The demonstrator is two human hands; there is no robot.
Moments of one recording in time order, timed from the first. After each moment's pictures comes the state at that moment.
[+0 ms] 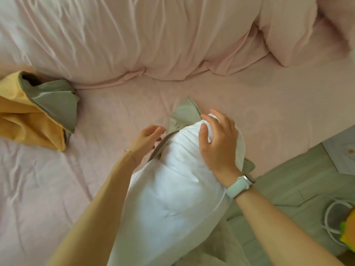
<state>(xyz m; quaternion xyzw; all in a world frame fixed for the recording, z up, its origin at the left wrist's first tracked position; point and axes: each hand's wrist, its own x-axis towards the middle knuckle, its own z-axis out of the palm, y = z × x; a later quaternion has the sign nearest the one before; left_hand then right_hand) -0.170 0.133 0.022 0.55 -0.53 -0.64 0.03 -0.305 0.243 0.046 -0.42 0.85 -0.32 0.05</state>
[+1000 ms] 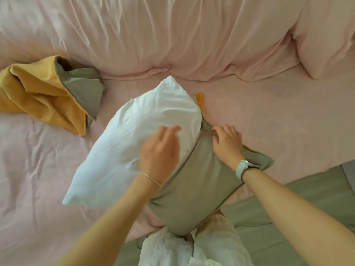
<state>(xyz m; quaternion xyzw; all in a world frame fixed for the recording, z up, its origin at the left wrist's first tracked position) -0.138 0.173 0.037 0.46 -0.84 -0.14 0.26 -0.328 0.226 -0.026 -0.54 0.81 -0.09 0.21</state>
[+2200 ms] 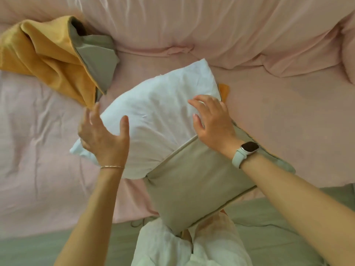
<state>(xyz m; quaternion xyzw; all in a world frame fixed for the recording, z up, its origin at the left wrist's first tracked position) -0.046 0.154 0.012 0.78 -0.55 -0.13 0.26 -0.278 0.174 -0.008 -0.72 0.64 -0.24 0.13</state>
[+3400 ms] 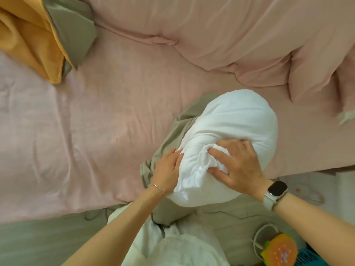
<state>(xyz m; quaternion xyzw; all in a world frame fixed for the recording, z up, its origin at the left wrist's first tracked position) -0.150 0.273 -0.011 0.52 -0.62 -0.58 0.08 -0.347 0.286 0.059 -0.82 0.56 -0.05 0.05</state>
